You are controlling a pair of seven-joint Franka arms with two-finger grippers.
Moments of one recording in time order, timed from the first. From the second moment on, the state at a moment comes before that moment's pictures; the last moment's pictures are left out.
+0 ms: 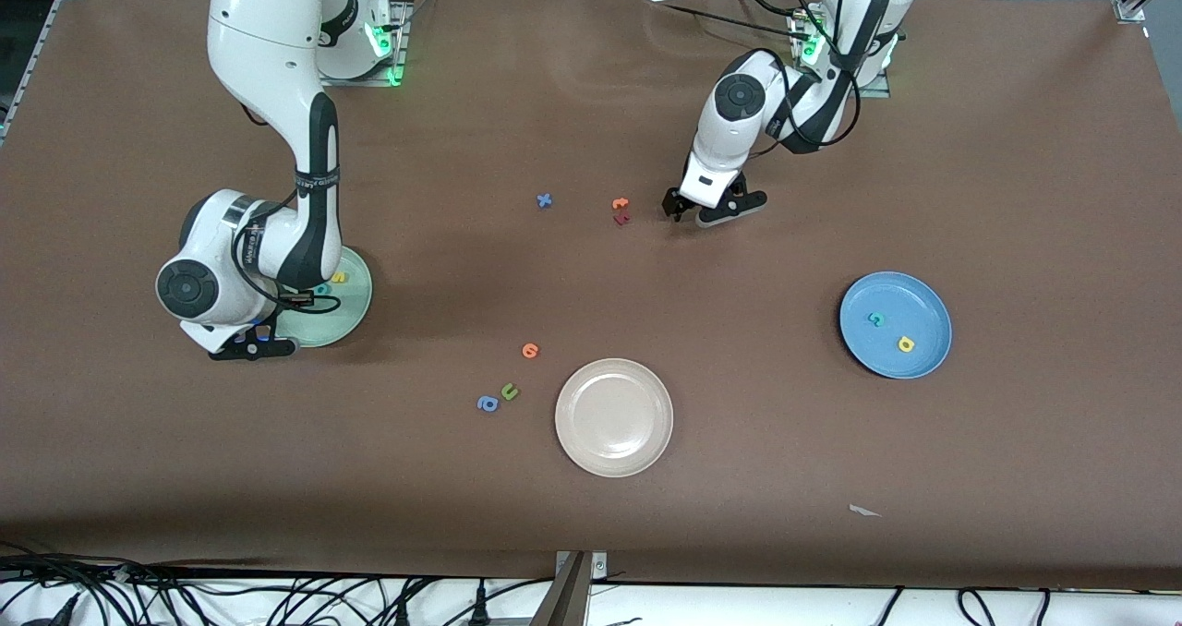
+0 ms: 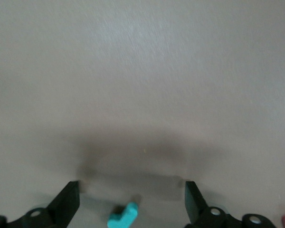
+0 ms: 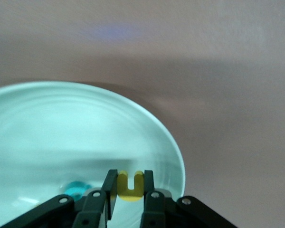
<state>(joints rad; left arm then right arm) -0.76 0.33 0.01 -2.46 -0.11 2.81 -1.02 0.85 0.82 -0.90 -1.90 0.51 2.15 -0.37</state>
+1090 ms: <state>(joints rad) -0.79 0.31 0.00 -2.50 -0.11 2.81 -1.05 0.90 0.74 -1.07 -1.44 0.53 1.55 -0.29</state>
